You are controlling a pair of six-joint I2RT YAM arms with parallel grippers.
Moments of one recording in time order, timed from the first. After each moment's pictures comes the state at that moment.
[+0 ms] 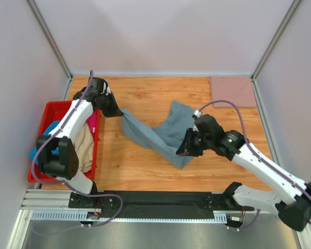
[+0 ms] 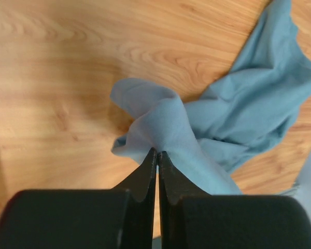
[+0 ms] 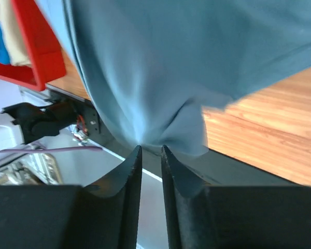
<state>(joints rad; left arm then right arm) -0.13 1.56 1.31 -0.73 0.31 -0.55 0.71 1.00 0.95 -0.77 -0.21 0.91</state>
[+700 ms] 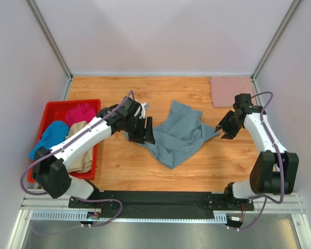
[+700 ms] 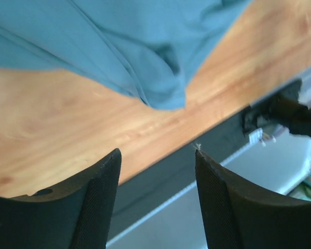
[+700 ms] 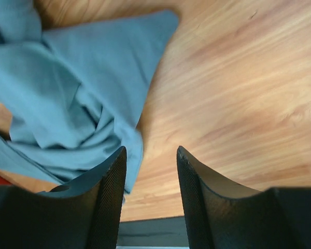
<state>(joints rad) -0.61 1.42 1.23 -0.81 0.34 -0.53 -0.03 1.40 1.11 -0.93 -0.13 0.69</state>
